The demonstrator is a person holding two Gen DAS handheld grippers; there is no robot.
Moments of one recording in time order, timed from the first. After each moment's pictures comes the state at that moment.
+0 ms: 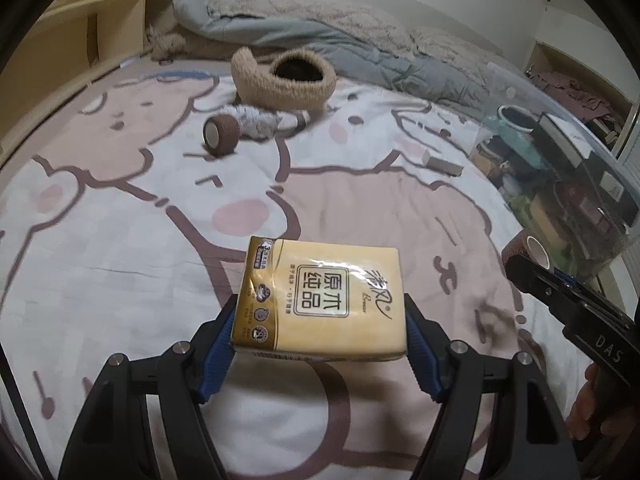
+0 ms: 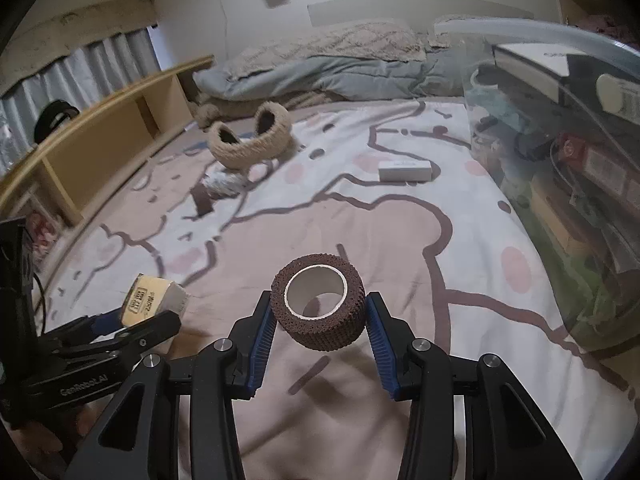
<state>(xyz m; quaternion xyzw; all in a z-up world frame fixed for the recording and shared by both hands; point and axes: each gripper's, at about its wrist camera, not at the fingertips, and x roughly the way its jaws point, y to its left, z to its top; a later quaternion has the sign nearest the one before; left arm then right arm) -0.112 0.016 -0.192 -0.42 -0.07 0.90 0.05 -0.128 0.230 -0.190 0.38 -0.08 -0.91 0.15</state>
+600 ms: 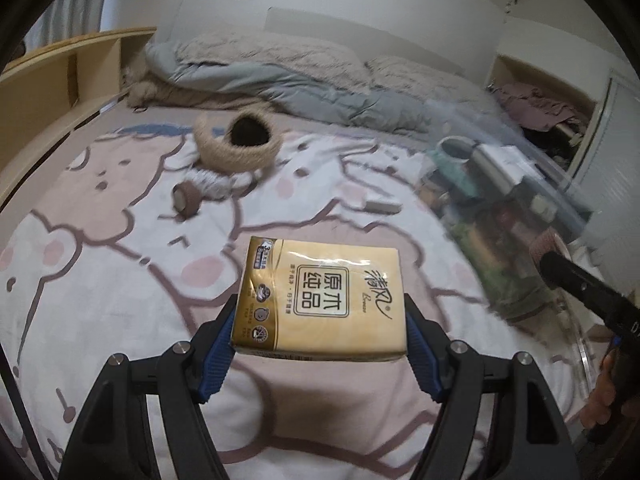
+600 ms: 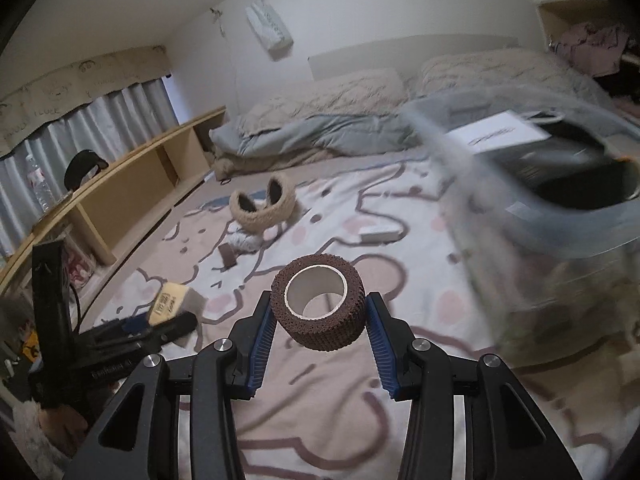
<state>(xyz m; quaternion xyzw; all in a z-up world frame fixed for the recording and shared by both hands) -0.091 0.051 -0.118 -0.37 -0.07 0.92 0.10 -0.082 0.302 -0.108 0.32 -0.11 -0.93 0.16</state>
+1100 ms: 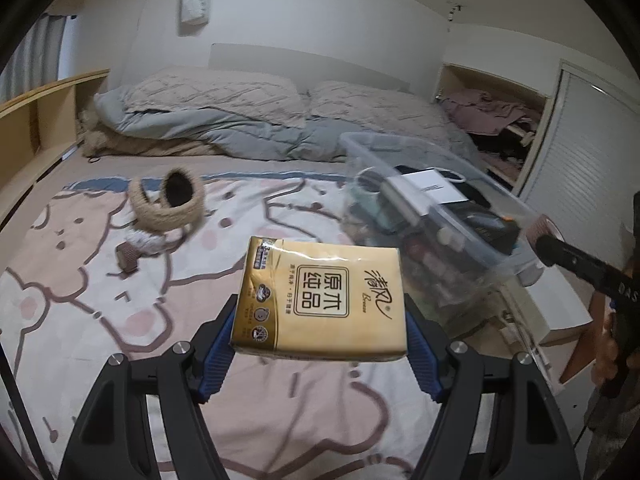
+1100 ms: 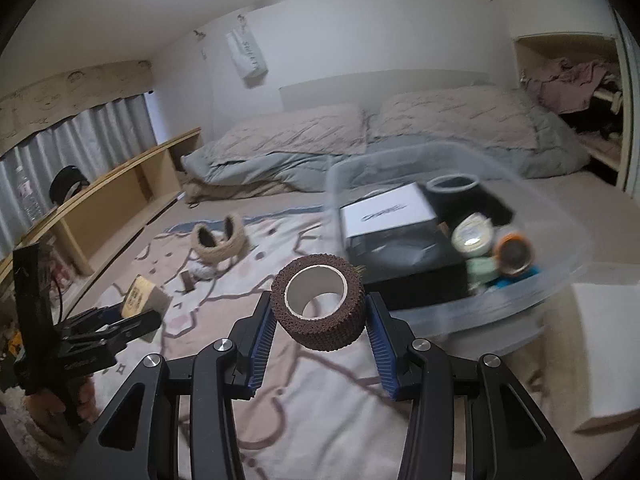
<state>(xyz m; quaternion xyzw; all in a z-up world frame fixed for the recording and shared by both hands) -0.078 0.125 -0.057 -0.32 -0.05 0.93 0.17 -0.070 0.396 -0.043 0.29 -0.07 -0.95 0.11</state>
